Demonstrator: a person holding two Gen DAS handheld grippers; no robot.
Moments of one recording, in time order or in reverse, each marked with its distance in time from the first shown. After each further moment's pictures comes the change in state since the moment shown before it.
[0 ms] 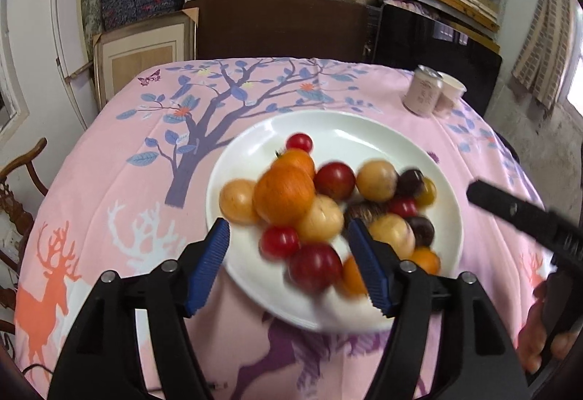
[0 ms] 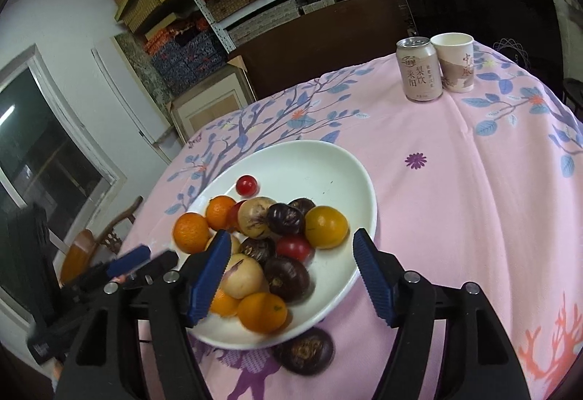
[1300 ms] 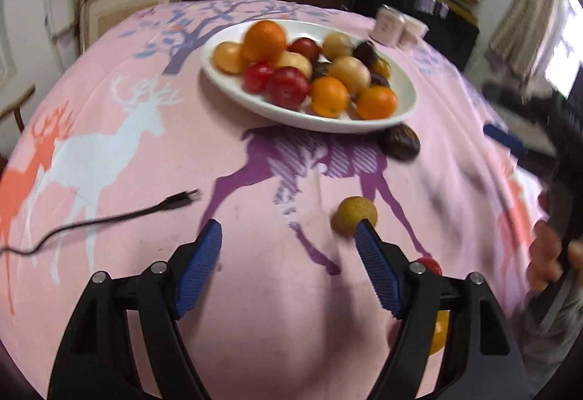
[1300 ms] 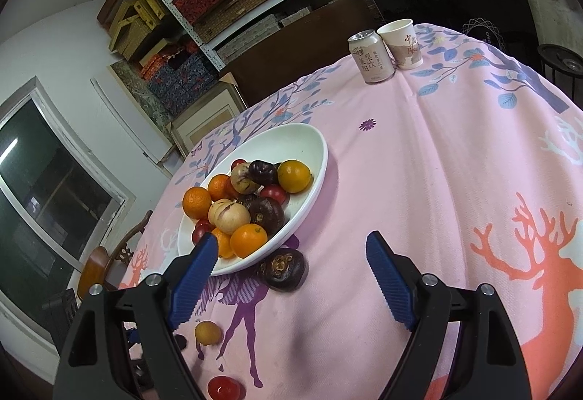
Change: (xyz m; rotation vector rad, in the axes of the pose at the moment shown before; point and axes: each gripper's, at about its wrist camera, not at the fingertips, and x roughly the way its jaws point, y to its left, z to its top) left arm -0.042 -0.003 -0.115 0.017 0.128 -0.088; right arm -0.067 -0.033 -0.058 0.105 -0.052 0.015
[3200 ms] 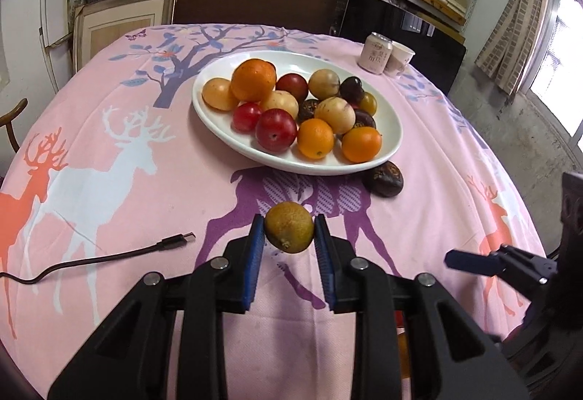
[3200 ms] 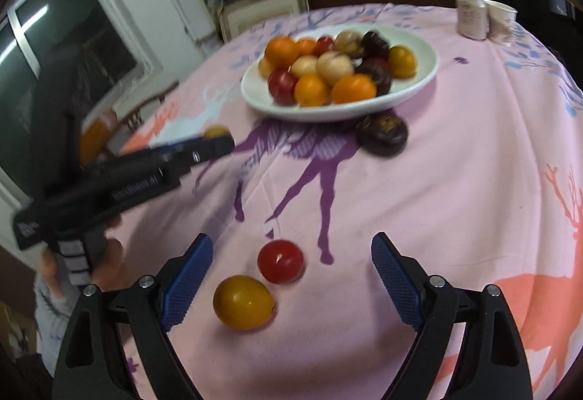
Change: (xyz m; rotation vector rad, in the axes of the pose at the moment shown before) left arm -0.014 0.007 0.019 -0.039 -0.082 -0.074; right arm 0.008 0.082 -0.087 -0.371 0.354 0.011
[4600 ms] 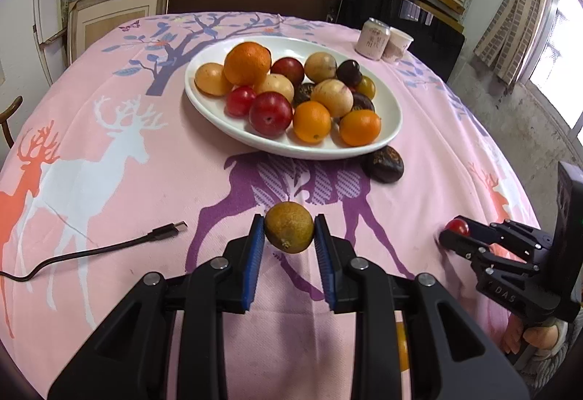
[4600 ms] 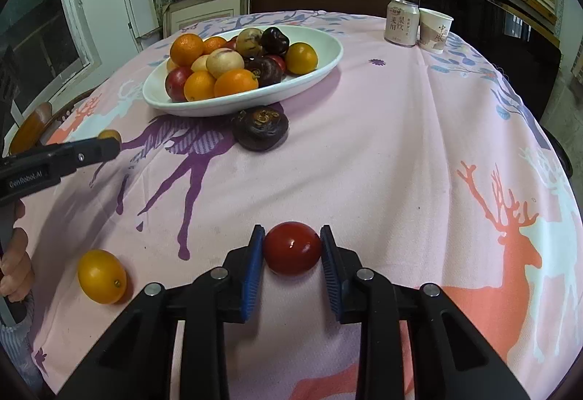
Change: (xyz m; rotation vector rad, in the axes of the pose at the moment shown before) left arm 0.013 -0.002 -0.003 0.021 0.060 -0.008; right arm 0.000 -0.053 -0.010 -0.005 -0.057 -0.285
